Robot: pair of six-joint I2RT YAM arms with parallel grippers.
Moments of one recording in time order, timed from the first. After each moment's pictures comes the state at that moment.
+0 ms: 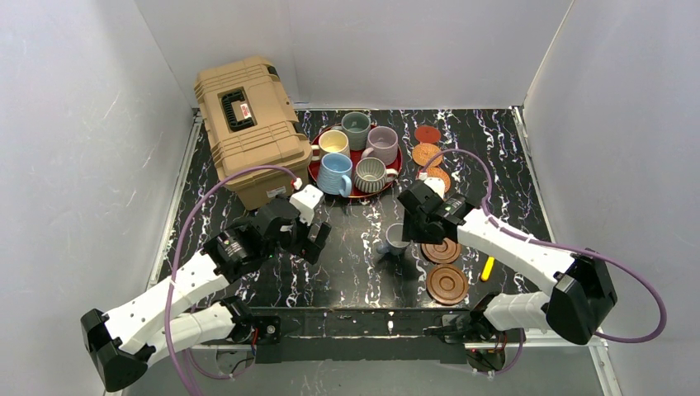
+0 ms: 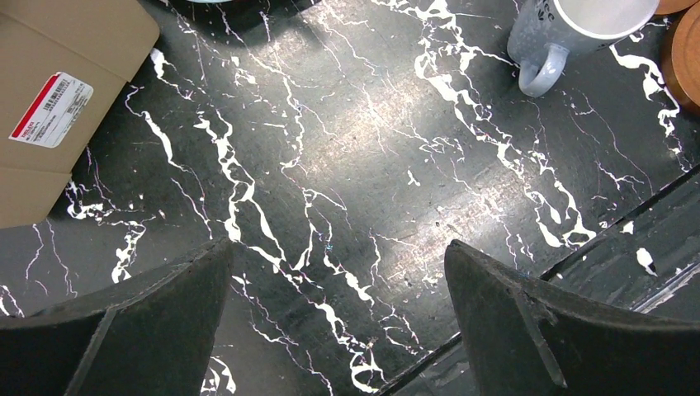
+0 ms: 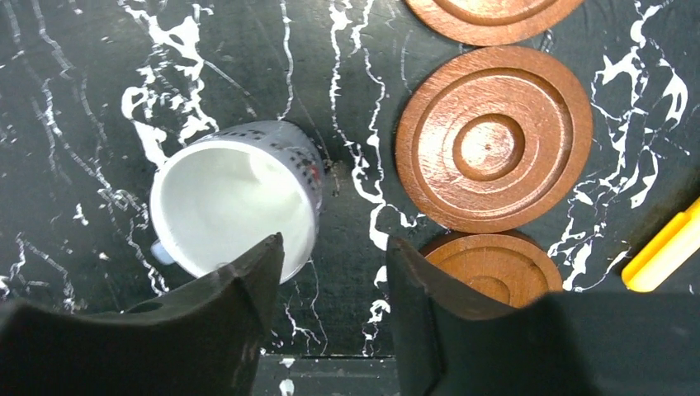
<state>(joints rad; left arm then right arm) -0.86 0.87 0.82 -0.65 -0.18 -0.13 0.79 1.27 0.96 -0.86 0.28 0.78</state>
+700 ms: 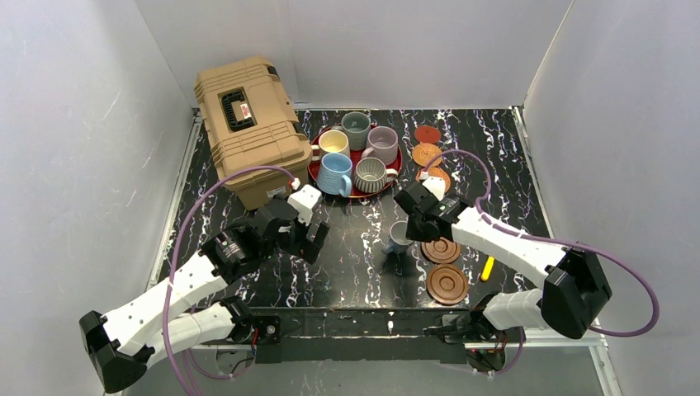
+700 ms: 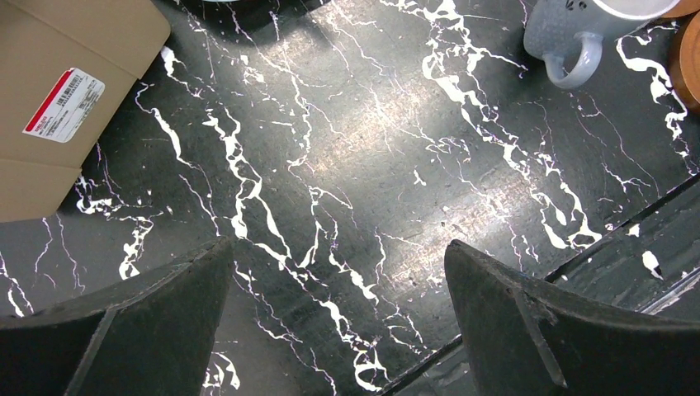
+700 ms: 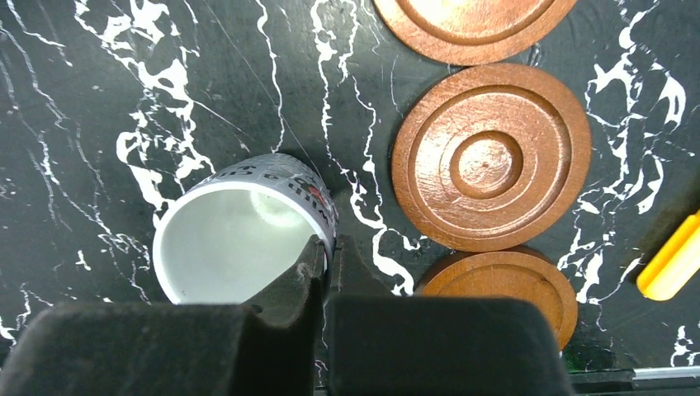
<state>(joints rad) -0.86 0.85 0.82 -0.66 -0.20 -0.13 0.79 1.30 0.92 -0.79 0.35 0.85</state>
